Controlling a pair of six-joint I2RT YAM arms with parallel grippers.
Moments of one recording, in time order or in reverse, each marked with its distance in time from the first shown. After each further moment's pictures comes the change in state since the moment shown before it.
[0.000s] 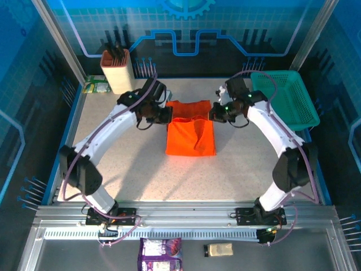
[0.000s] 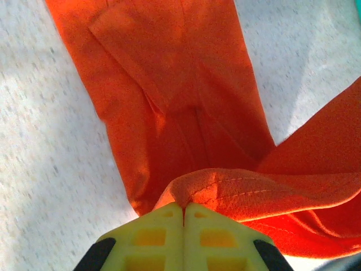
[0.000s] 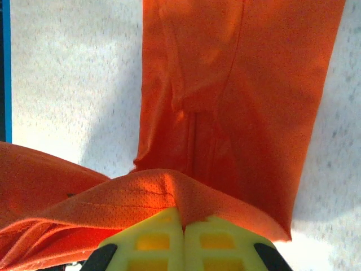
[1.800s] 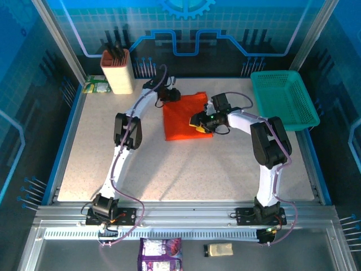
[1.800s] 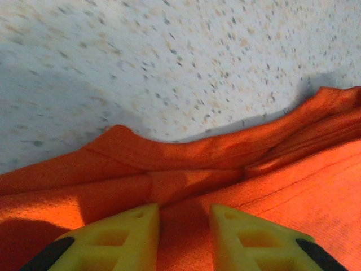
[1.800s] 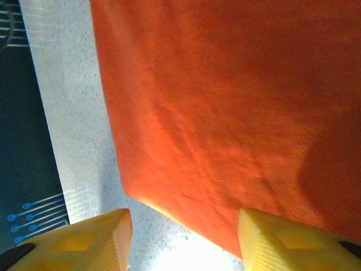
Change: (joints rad) left arm 0.220 1.075 0.922 0.260 0.150 0.002; right arm 0.014 0.332 -0.225 0.637 -0.228 0.309
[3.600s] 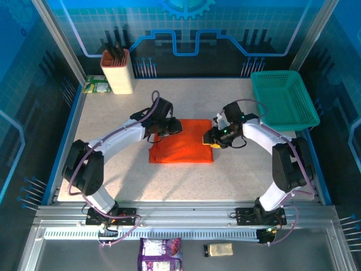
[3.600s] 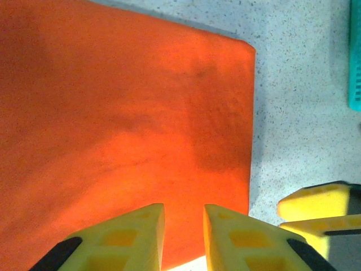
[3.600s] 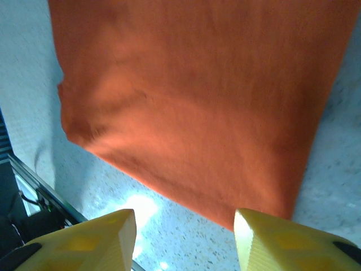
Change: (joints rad) left arm -0.295 -1.071 -1.297 0.211 -0.124 -0.422; right arm -0.024 -0.362 -0.209 -0.394 0.053 -0.287
